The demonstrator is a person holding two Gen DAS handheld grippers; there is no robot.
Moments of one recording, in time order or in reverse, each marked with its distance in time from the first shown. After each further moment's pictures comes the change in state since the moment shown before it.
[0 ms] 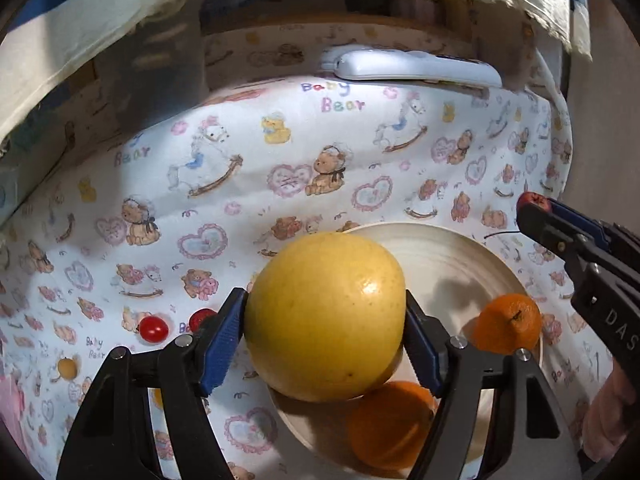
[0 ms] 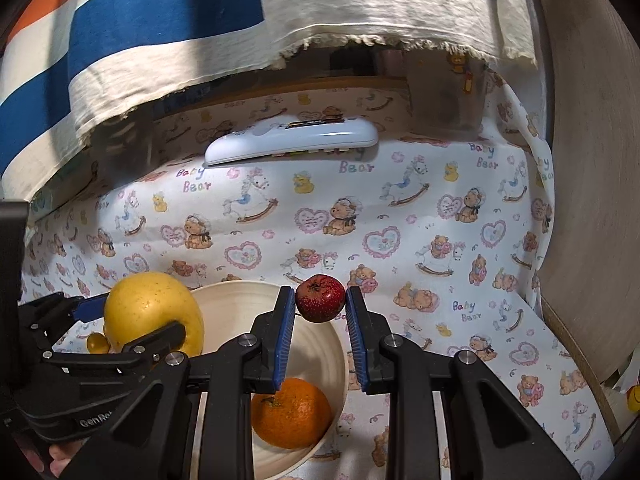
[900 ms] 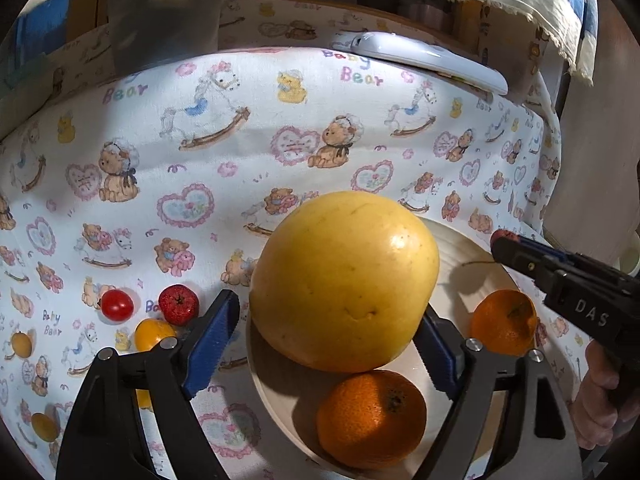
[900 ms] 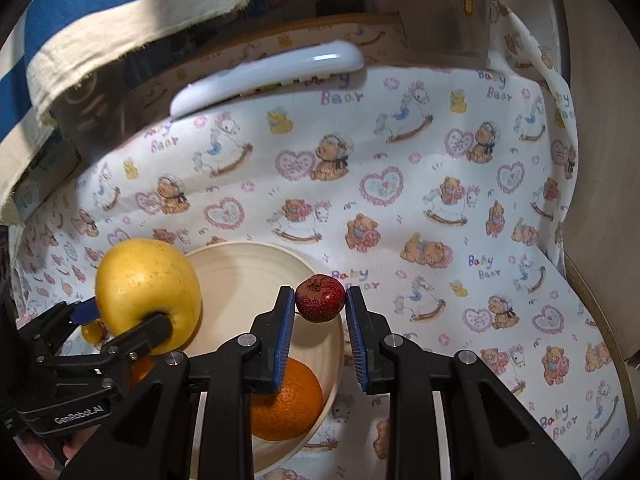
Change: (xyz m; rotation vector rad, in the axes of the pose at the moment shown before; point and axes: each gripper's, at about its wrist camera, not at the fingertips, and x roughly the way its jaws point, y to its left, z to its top) left arm 0.016 0.015 -0.016 -0.103 0.002 -0.133; right arm 0.037 -0.016 -0.010 0.076 0.199 0.025
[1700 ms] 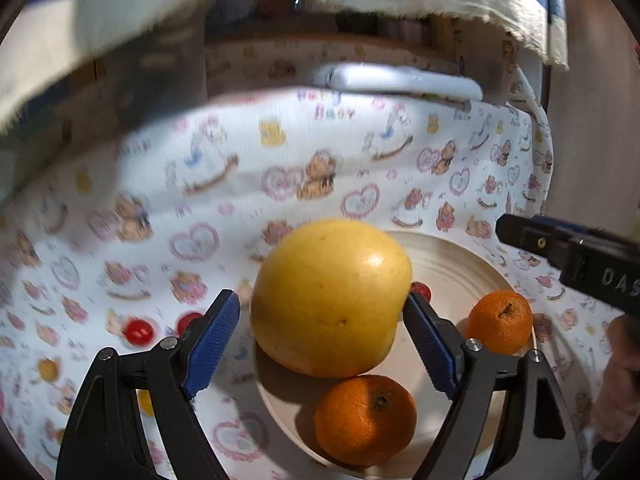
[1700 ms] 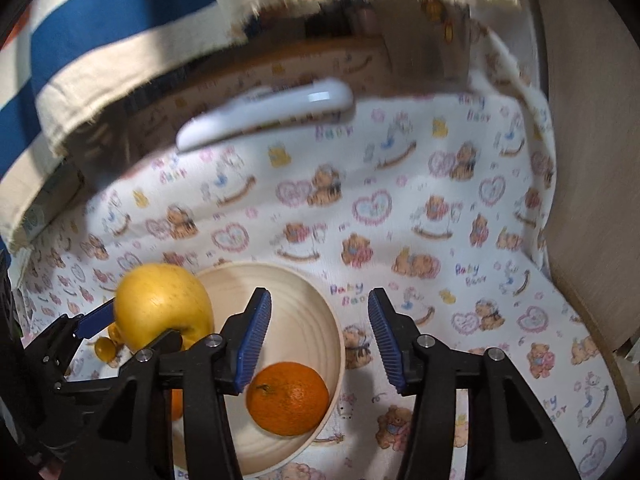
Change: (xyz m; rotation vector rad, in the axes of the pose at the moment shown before) left arm -0.021 -0.017 -0.002 0.112 -0.114 0.080; right arm -0.033 0.004 0.009 0.024 -0.104 -0.003
